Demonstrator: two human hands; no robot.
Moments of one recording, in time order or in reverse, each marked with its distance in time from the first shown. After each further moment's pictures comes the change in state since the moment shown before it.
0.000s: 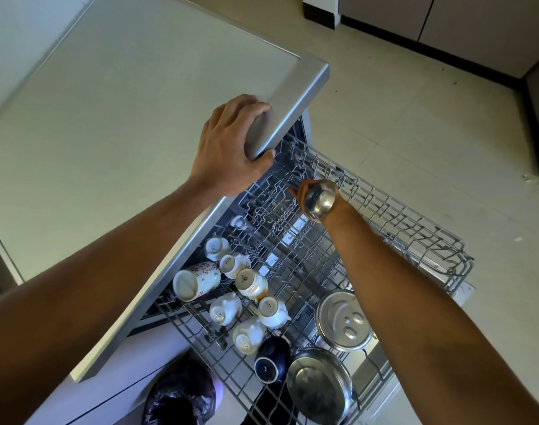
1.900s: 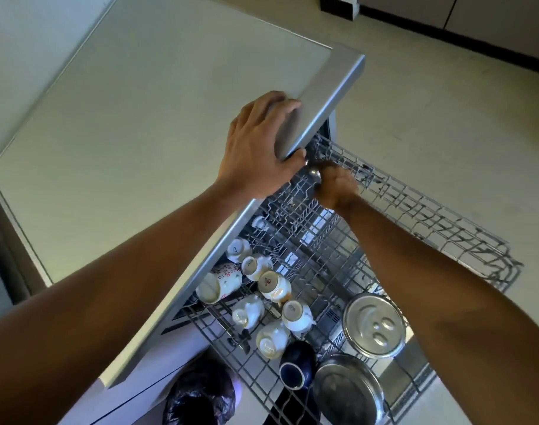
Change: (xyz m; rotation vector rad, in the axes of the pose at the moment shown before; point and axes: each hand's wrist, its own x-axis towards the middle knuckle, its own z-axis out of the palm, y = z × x) left_hand 0.000 -0.004 0.002 0.003 -0.007 0.013; right_hand 0.032 0.005 0.015 -1.768 0.117 -0.826
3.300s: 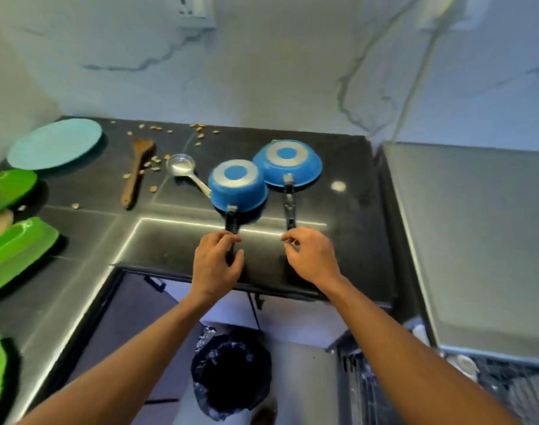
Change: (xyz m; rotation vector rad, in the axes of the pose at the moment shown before) left_hand -0.699 -0.215 -0.234 0.110 0.674 -1.108; right_hand -0.356 -0.544 0.270 -0.055 -0.365 -0.999
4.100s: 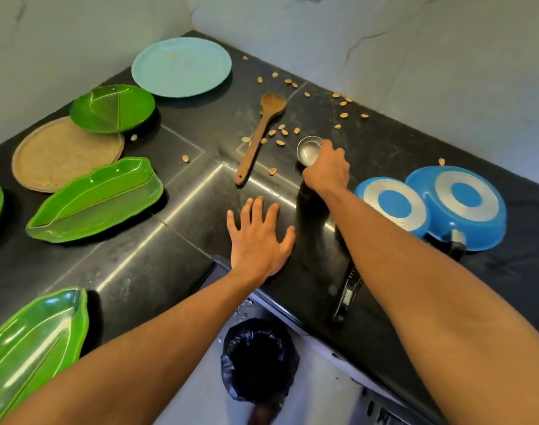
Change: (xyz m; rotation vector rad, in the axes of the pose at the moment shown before) left_hand 0.069 -0.148 -0.031 0.373 -0.147 -0.518; right_hand 0.276 -0.187 0.190 -0.168 -0.263 0.174
